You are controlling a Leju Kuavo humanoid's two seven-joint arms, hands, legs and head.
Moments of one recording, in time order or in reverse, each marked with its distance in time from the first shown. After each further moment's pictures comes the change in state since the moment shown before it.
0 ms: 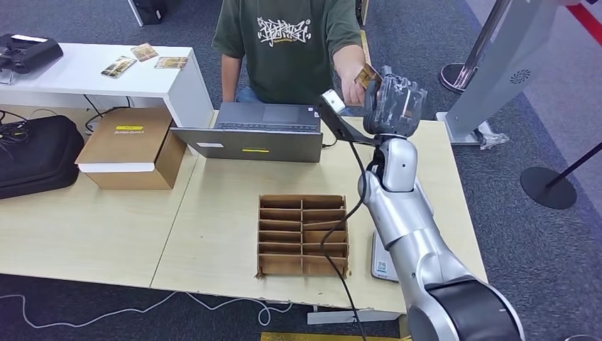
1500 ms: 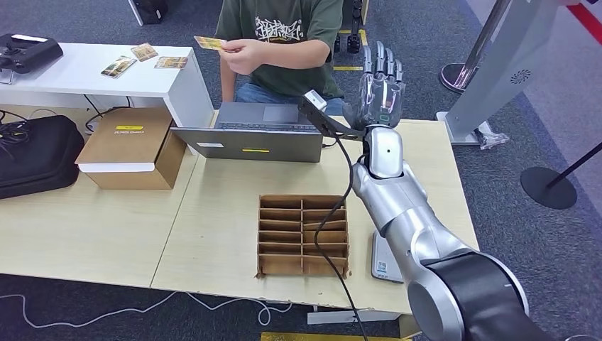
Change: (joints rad) left arm -0.009 0.000 0.000 -0.012 -0.039 -0.008 0.013; right arm -0.137 0.009 0.030 0.258 0.069 0.064 0.059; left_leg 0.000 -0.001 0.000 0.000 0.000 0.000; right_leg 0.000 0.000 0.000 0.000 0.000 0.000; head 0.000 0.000
